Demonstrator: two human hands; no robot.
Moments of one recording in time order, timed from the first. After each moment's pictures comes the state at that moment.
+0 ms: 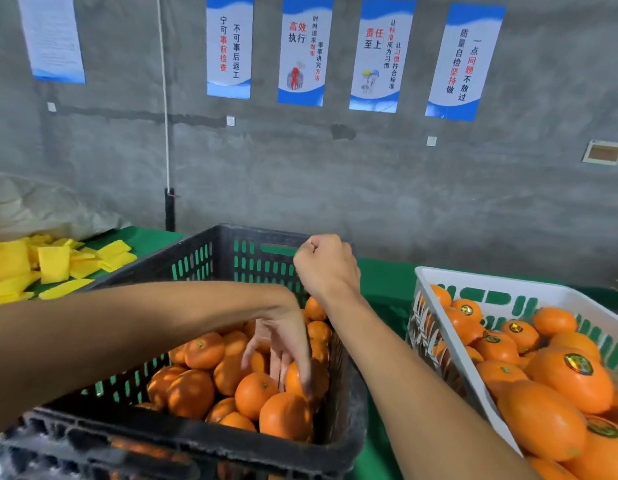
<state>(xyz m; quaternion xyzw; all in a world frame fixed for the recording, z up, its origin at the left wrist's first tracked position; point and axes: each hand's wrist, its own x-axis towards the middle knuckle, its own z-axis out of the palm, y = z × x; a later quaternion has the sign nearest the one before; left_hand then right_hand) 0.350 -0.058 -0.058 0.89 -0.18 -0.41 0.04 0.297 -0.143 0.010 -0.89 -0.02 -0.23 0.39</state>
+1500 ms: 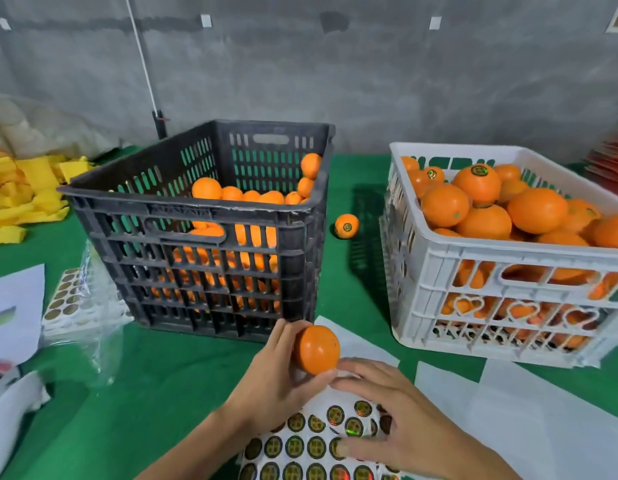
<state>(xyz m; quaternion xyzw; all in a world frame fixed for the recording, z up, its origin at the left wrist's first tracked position) 0.004 -0.051 -0.237 0.88 -0.23 0.08 0.42 -0.035 -0.297 -0.233 -0.89 -0.30 0.02 0.33</state>
